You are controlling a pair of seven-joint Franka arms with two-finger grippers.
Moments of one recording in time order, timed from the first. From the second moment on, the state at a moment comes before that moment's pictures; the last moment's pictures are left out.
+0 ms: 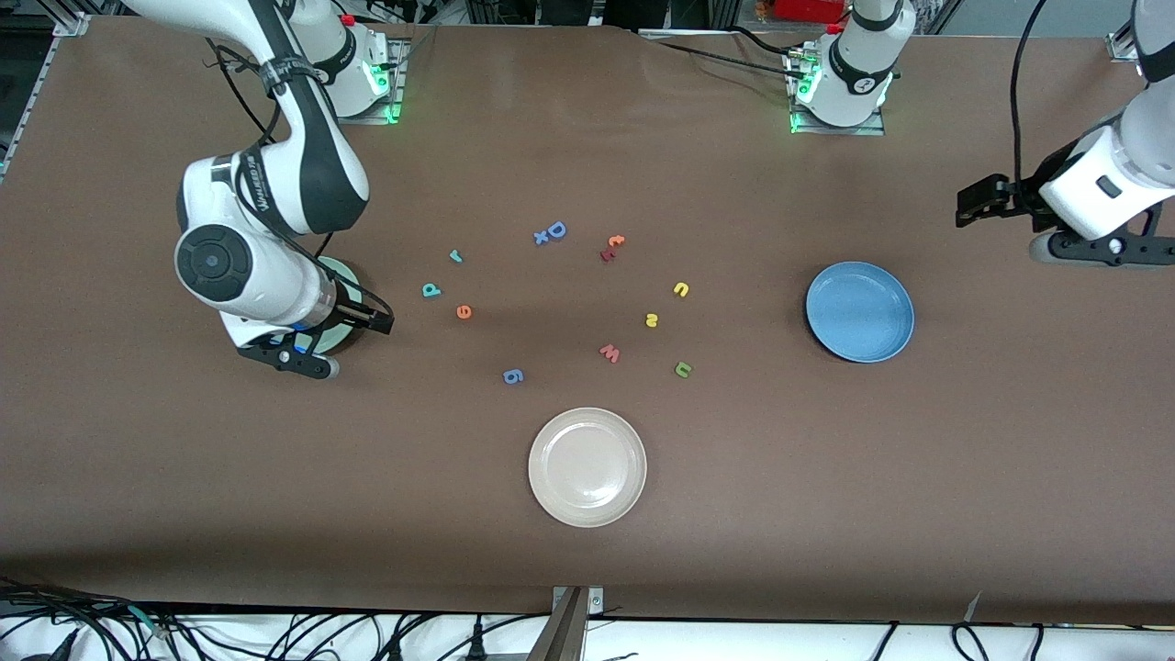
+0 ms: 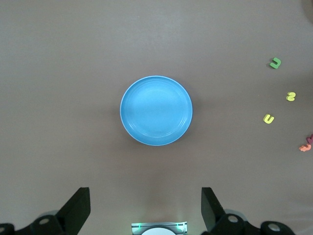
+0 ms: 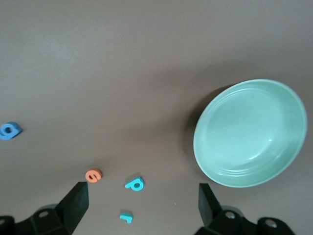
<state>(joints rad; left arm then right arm) -0.06 0.04 0.00 -1.65 0.00 1.49 0.00 0.40 0.38 -0.12 -1.76 0.06 1.96 0.55</state>
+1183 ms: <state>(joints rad) -0.08 0.20 -0.34 -2.02 -0.05 2.13 -0.46 0.41 0.41 0.01 -2.12 0.07 2.38 0.92</state>
